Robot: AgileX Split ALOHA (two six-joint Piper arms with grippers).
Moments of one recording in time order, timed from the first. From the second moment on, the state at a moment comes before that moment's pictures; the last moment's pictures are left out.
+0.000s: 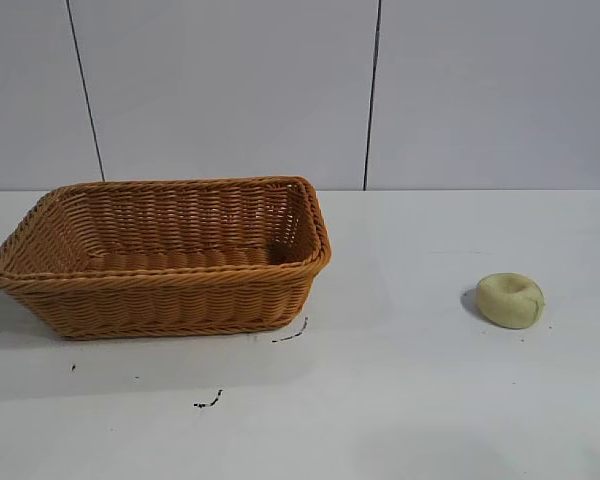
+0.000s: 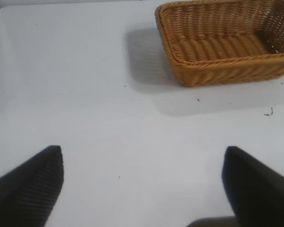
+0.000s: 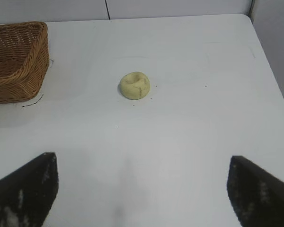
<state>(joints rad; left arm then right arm) -0.06 0.00 -0.50 0.04 1.06 0.03 0.02 0.03 -0.49 0.03 1.03 0.02</state>
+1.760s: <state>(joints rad) -0.06 0.00 -0.50 0.04 1.06 0.03 0.09 2.07 -1.40 0.03 0.85 0.00</state>
